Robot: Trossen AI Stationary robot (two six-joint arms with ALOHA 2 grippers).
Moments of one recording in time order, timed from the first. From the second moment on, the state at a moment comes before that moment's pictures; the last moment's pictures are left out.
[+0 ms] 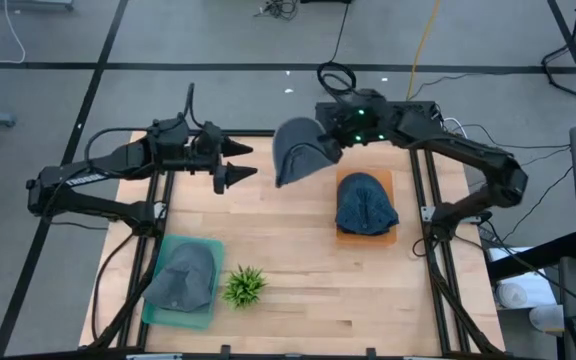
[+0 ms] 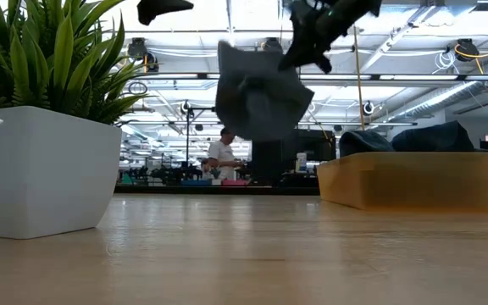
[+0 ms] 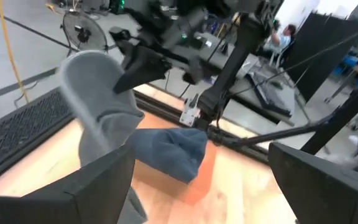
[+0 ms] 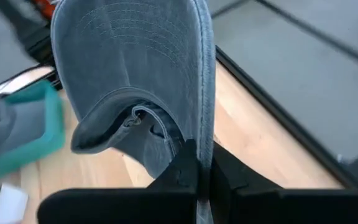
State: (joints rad) left arm 0.25 1.03 1.09 -0.26 0.13 -0.34; right arm -0.51 1.43 1.36 -0.53 -0.18 0.20
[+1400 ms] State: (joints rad) left arm 0.20 1.04 1.09 -0.16 0.45 -0.42; right arm 0.14 1.15 1.29 -0.16 -0.18 -0.82
